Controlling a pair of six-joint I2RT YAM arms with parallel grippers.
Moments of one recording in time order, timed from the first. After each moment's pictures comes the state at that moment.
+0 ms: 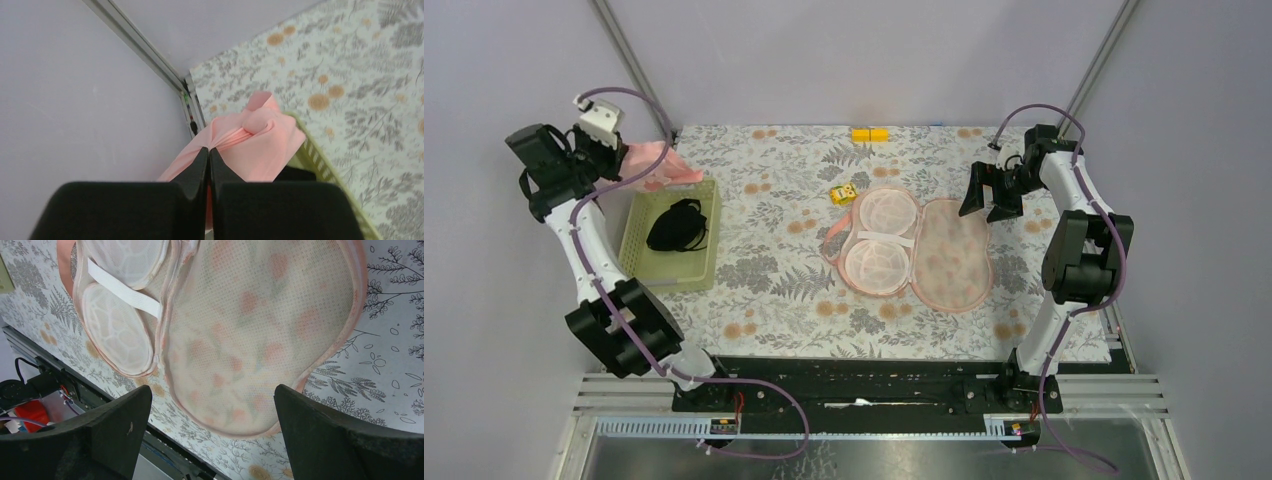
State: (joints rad) left arm 0.62 1.50 1.53 -0.37 0.80 0.61; right arm -0.11 1.92 1.61 -1.04 -0.59 -0.13
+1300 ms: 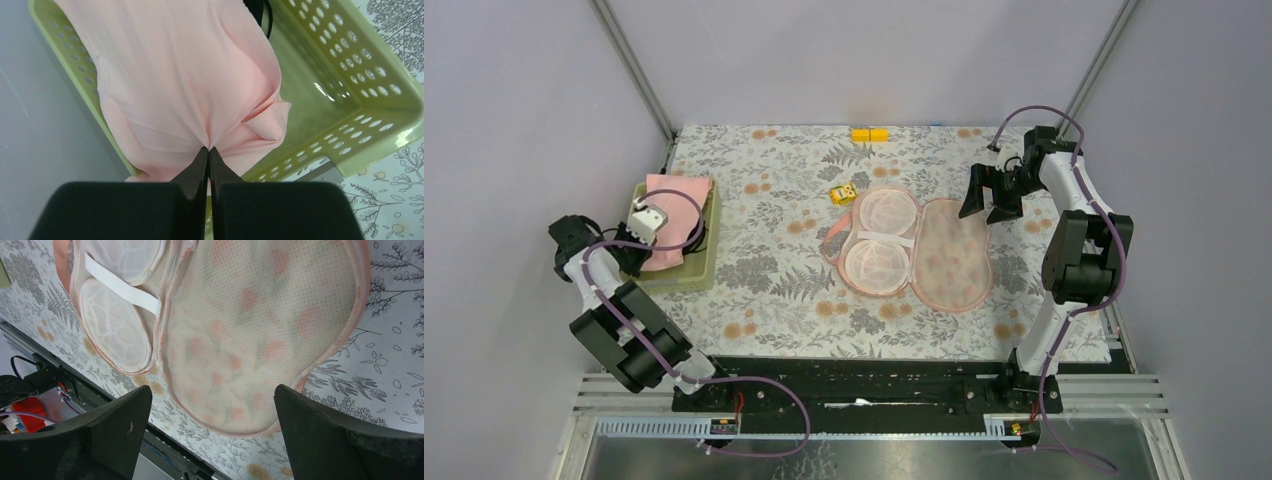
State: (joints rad) left arm 0.78 1.41 1.00 -0.66 0.69 1.29; right arm -0.11 1.92 1.60 -1.05 -0.59 -0.15
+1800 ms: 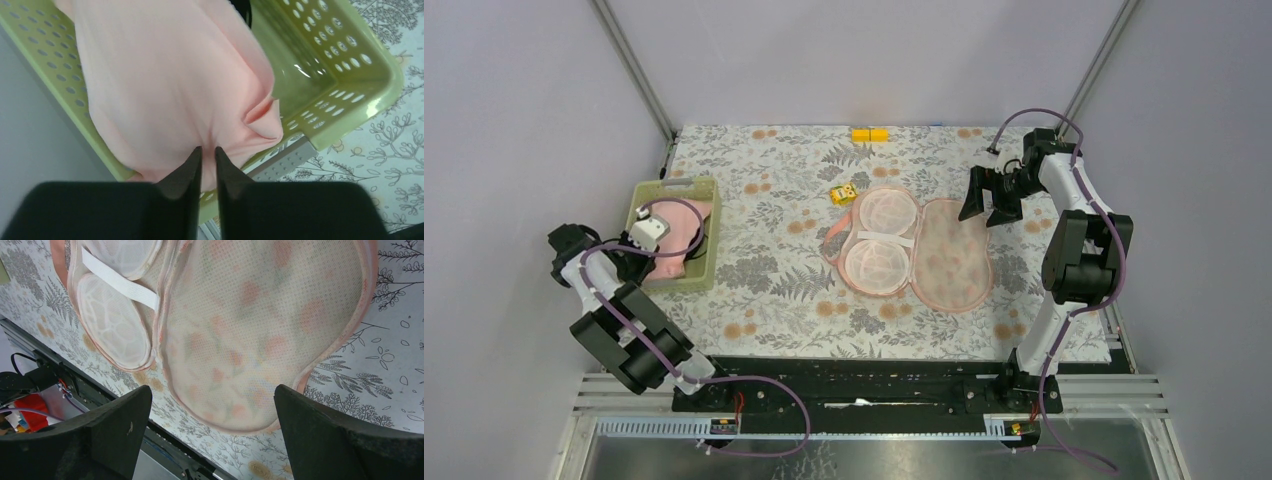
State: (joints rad) left arm 0.83 1.40 0.98 -0.76 0.68 1.38; right arm -0.11 1.92 1.59 -1.06 -0.59 -0.15
